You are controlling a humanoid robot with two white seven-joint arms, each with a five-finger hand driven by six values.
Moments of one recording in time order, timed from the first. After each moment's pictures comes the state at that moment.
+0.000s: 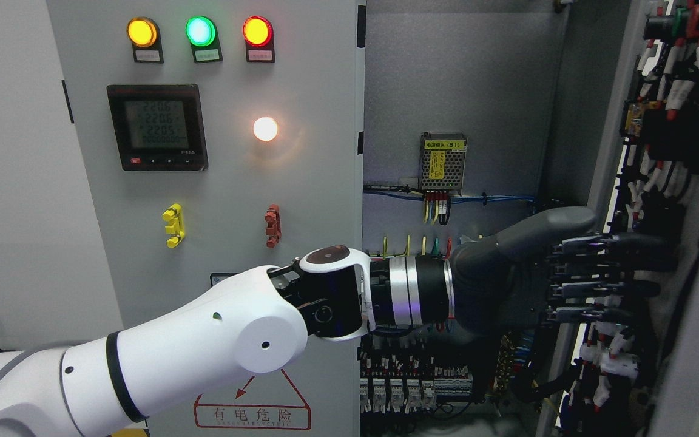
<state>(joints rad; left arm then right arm) -1.62 0.18 -1.33 -1.35 1.75 0.09 -0.50 0.10 0.12 0.25 -0.11 -0.12 0.18 0.06</state>
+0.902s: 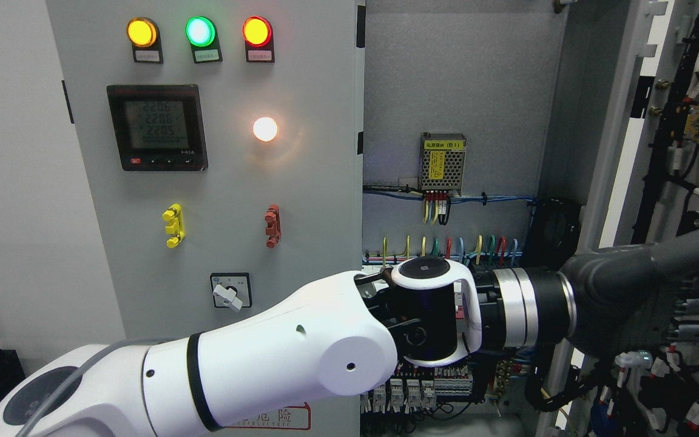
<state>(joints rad) -1.65 0.00 -1.30 -1.34 1.71 0.08 -0.27 0.10 0.12 0.25 -0.11 -0.12 0.18 0.06</state>
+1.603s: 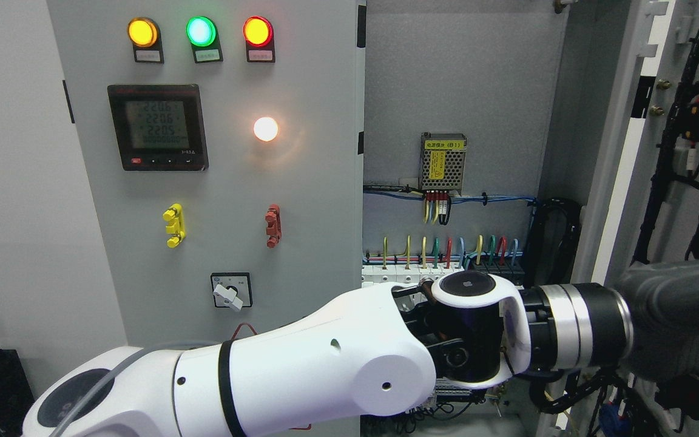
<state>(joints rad) -1.65 -0.06 -1.30 -1.35 1.71 0.08 -0.23 0.10 0.12 0.25 -0.11 -0.12 0.18 0.06</state>
